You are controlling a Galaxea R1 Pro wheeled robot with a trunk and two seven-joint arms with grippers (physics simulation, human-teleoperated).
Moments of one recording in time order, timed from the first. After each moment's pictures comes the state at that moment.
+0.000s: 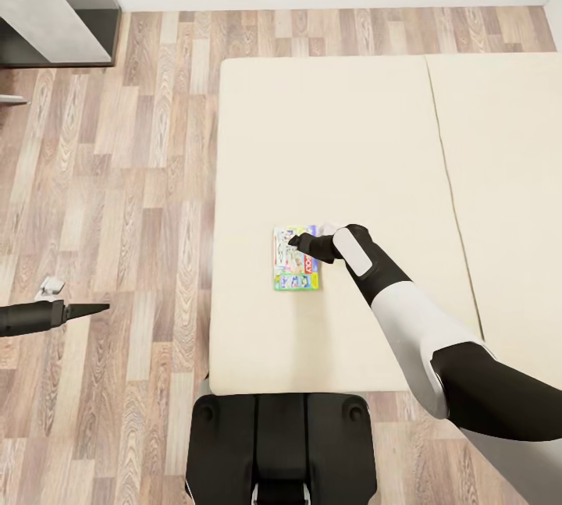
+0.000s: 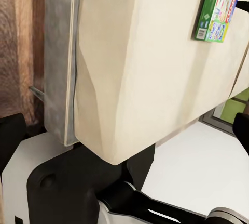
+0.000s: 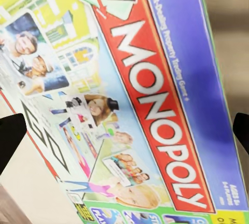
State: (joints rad) left arm -0.89 0.62 0.33 -0.60 -0.21 0.65 -1.56; right arm -1.23 0.14 0.19 -0.58 -0.77 0.68 -0.26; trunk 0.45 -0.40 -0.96
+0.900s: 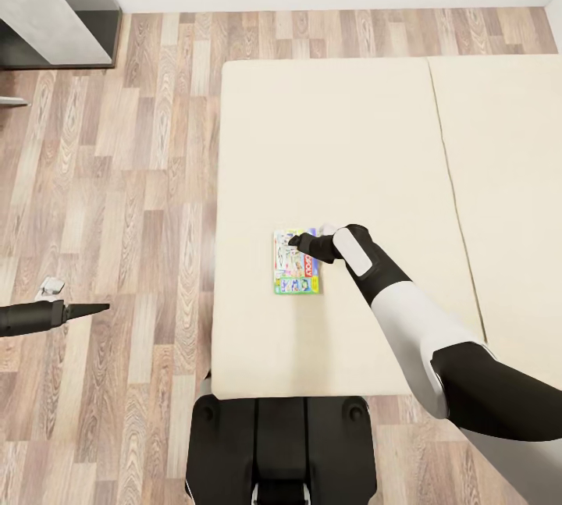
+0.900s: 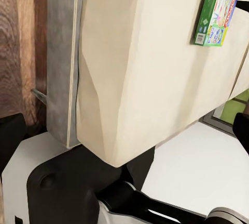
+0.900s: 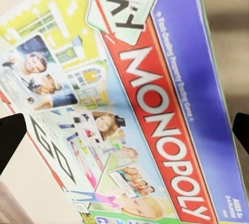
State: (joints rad) left arm -0.89 0.62 0.33 -0.60 -0.21 0.65 -1.56; right arm -1.23 0.14 0.19 -0.58 -0.77 0.68 -0.26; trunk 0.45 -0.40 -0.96
